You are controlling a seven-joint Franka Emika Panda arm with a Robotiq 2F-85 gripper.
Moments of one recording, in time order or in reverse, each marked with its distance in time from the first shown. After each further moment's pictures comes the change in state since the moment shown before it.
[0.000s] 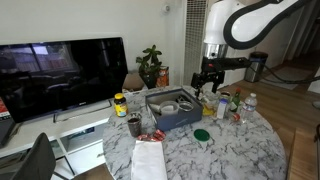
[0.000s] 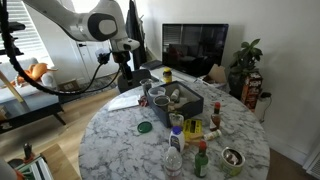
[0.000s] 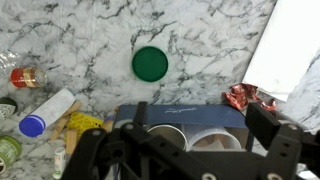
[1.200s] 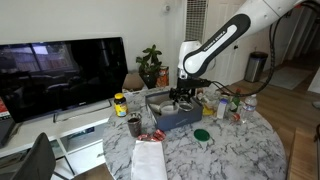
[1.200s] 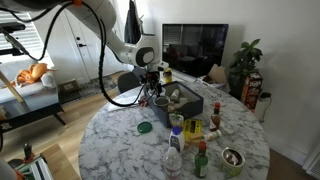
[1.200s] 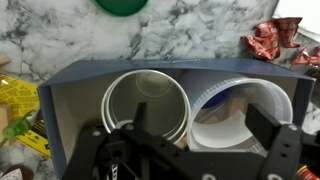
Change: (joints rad) arm 0.046 0.598 -0.148 0.457 0.001 0.154 -0.096
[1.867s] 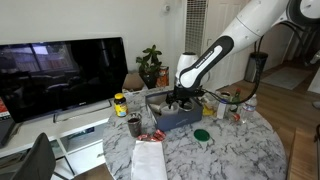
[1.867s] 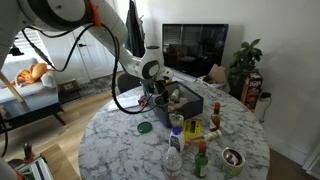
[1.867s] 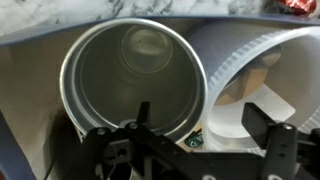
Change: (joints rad) arm 0.033 0.179 -0.057 0.101 0.026 0.196 -0.001
